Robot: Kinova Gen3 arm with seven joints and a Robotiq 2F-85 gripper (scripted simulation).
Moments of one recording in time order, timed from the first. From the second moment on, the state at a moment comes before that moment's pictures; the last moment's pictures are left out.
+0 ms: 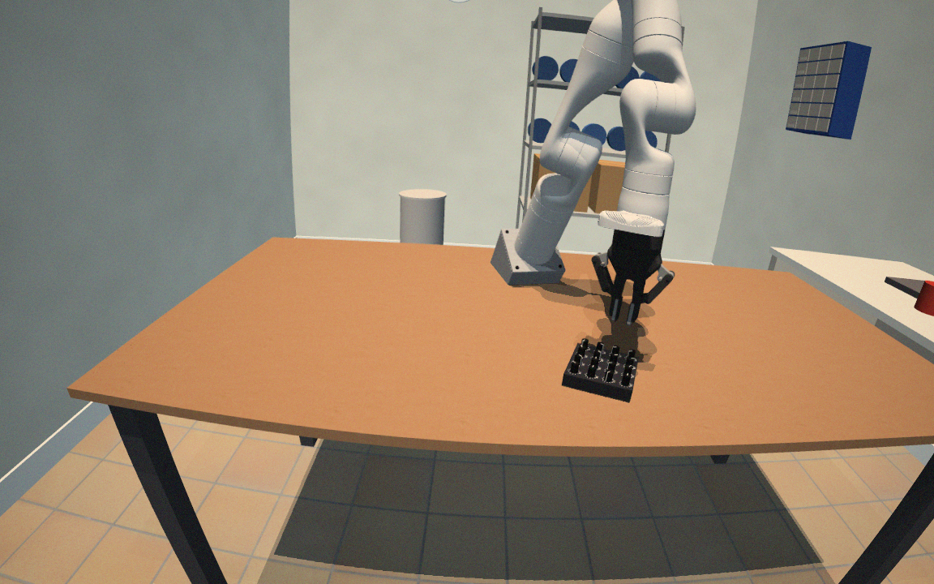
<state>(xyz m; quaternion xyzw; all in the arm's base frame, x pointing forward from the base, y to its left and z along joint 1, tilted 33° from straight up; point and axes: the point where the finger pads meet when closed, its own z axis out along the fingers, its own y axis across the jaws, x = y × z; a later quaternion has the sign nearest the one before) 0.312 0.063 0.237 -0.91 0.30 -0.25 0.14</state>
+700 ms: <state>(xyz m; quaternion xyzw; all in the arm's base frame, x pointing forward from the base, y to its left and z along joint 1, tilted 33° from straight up) 0.323 0.067 0.223 -0.91 0.29 -0.25 0.14</state>
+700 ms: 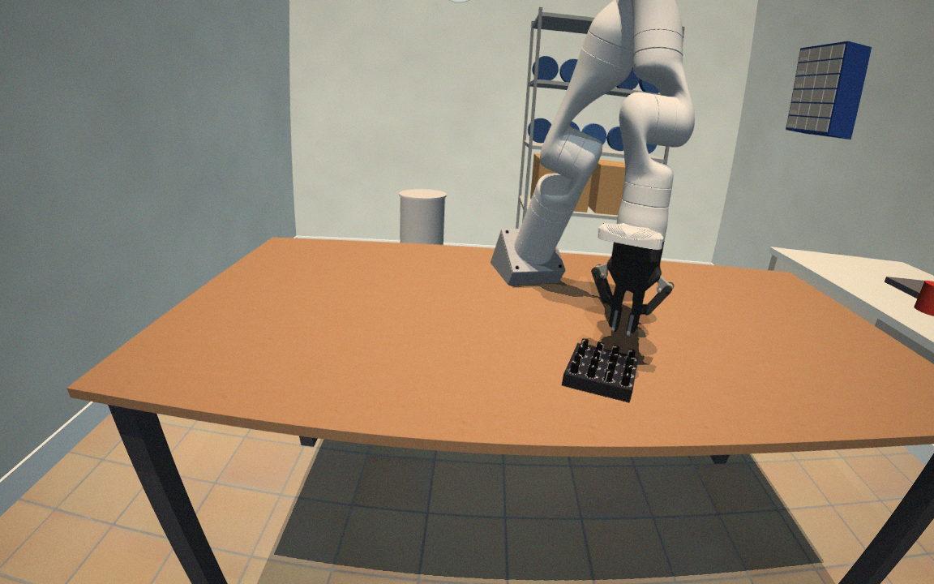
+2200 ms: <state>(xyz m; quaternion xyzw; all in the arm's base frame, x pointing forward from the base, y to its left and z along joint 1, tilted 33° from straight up) 0.334 0.068 0.201 -0.91 0.30 -0.25 0.14</state>
